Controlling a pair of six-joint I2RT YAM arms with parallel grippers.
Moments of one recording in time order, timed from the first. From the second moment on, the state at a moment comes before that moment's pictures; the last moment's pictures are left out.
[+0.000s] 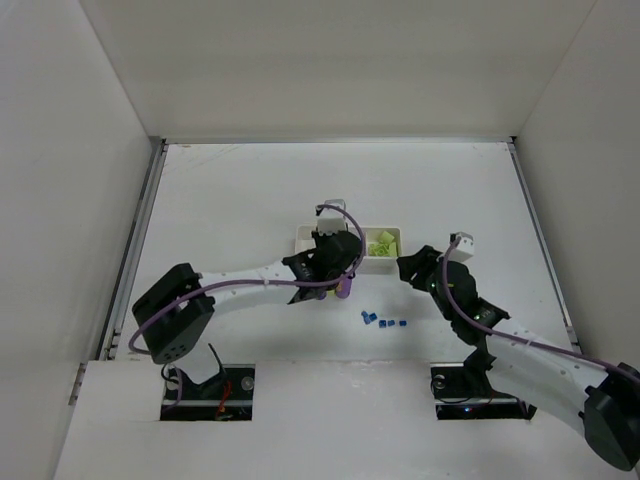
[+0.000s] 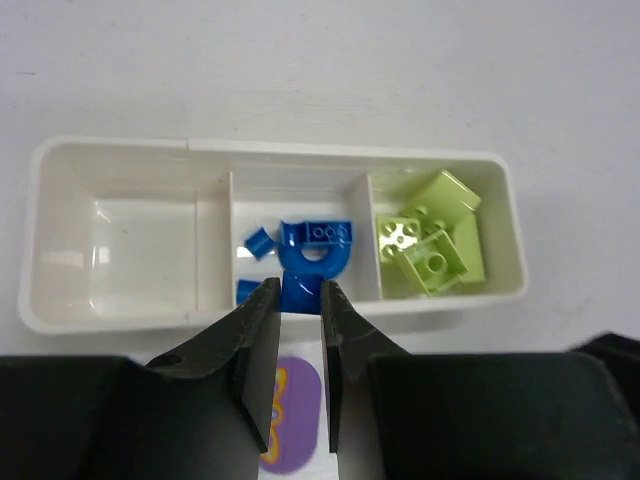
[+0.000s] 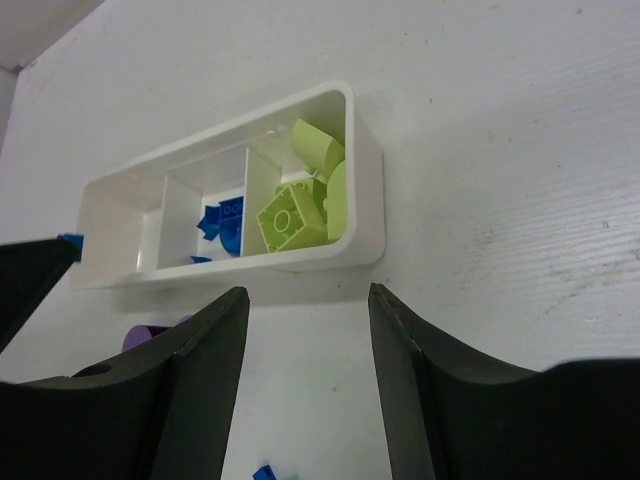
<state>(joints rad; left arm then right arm) -1.05 1.54 0.93 0.04 -0.72 -0.68 0.64 0.80 0.26 0.19 0.40 0.75</state>
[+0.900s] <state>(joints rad) -0.95 1.29 0.69 0.02 -0.59 -0.68 1.02 1.27 0.50 0.20 0.41 0.77</state>
